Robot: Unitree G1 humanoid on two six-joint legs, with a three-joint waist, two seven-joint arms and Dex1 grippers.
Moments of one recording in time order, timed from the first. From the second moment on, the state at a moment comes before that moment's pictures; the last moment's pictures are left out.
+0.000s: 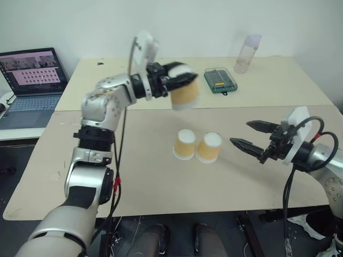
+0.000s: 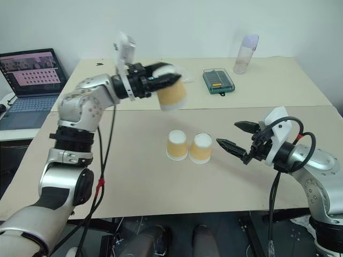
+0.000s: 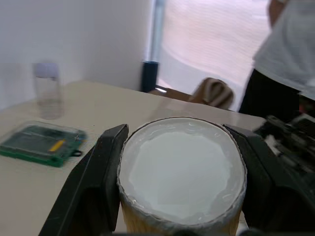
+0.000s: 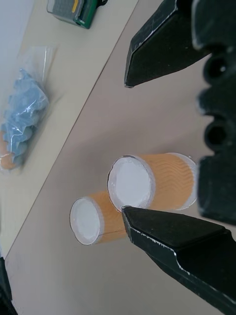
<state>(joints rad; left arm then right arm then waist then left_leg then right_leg) -1.13 0.31 -0.05 0.39 -0.50 0.58 -1.08 -0.18 -0.82 -0.29 -0.40 0.62 0.62 0.74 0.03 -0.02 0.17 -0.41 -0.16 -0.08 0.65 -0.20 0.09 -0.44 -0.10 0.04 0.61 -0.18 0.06</state>
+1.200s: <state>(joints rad) -1.19 0.19 -0.18 0.70 -0.29 0.37 -1.31 -0.17 -0.79 -0.28 -0.42 0.61 0.62 0.73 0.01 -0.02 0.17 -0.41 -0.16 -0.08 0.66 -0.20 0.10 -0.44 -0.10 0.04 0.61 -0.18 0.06</state>
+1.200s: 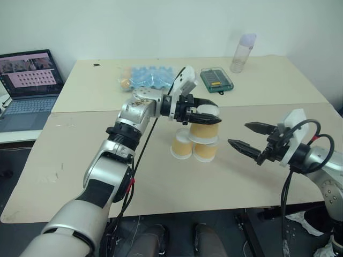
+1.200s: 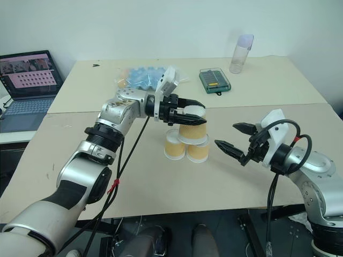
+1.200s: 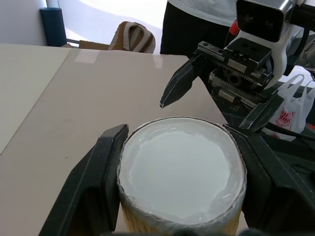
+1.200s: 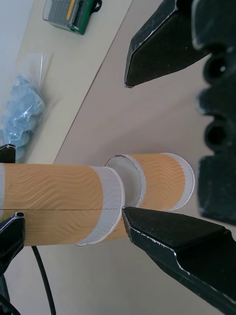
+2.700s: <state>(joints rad) -1.31 0.23 0.09 0.61 -0.45 0.55 -1.18 -0.17 -0.79 -0.28 -0.42 0.61 0.62 0.73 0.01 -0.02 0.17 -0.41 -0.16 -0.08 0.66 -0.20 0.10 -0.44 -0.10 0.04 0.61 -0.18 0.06</state>
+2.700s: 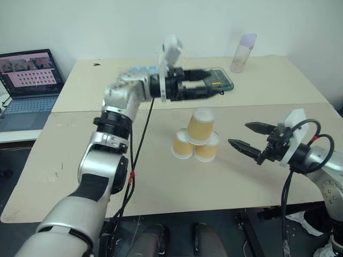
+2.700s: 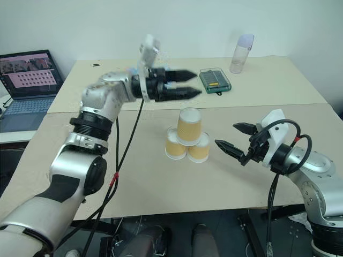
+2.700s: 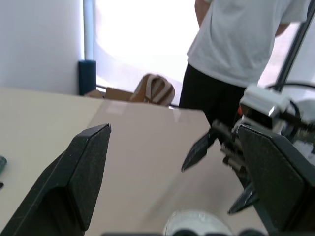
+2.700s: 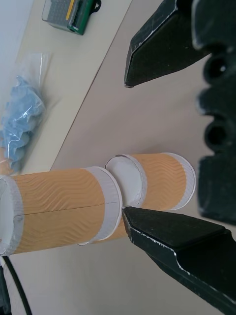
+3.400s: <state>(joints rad) -0.38 0.34 0.53 0.02 -0.24 0.45 -0.11 -0.22 -0.65 -0.28 -0.17 0.25 0.58 0.26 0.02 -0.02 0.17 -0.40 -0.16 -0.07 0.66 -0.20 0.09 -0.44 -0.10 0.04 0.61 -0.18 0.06</state>
